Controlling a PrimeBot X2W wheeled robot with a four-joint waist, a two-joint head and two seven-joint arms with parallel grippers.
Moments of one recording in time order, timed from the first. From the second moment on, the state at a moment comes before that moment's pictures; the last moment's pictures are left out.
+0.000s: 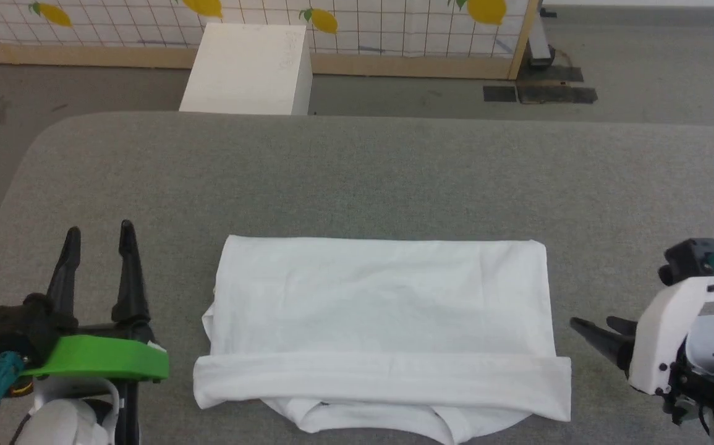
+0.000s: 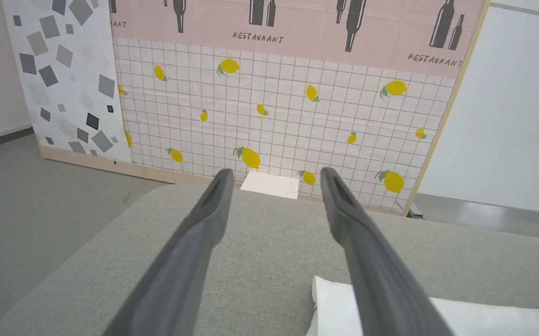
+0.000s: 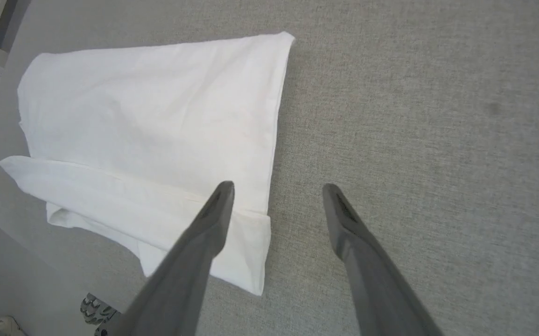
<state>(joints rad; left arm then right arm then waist) -0.05 0.42 -0.17 -0.12 -0.55 0.20 -0.25 -0.12 -0.27 -0.07 -0.04 0.61 0.13 0.96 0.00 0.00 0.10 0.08</state>
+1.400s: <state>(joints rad) -0.06 0.10 0.03 -0.06 -0.28 -0.06 -0.26 -0.34 -0.53 0.08 0.42 0.61 0.14 0.78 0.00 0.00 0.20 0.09</state>
